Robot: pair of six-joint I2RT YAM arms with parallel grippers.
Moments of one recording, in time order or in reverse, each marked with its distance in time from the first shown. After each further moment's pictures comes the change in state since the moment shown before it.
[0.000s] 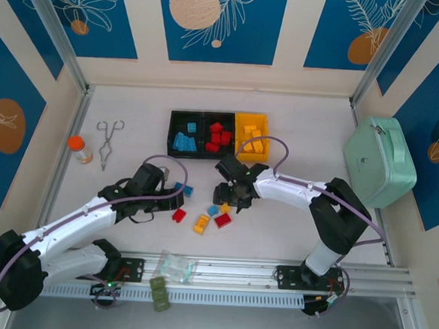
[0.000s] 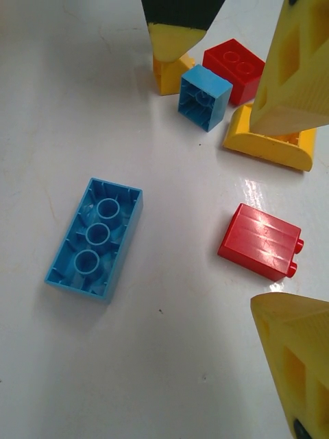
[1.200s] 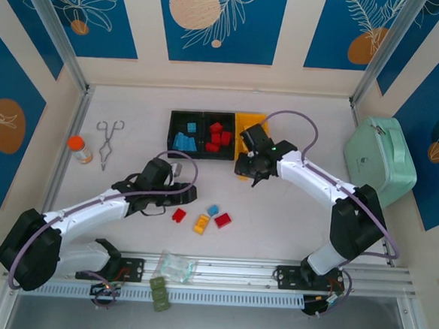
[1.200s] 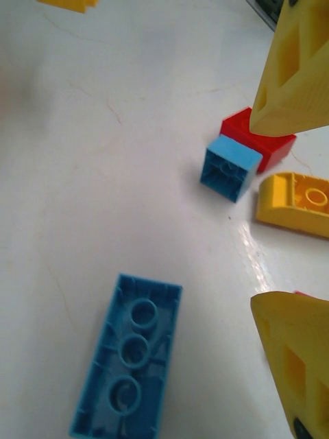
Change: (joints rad) left arm -0.003 0.176 0.019 0.259 0.159 -0.040; right arm -0.240 -0.099 0.173 -0.108 0.055 -0.149
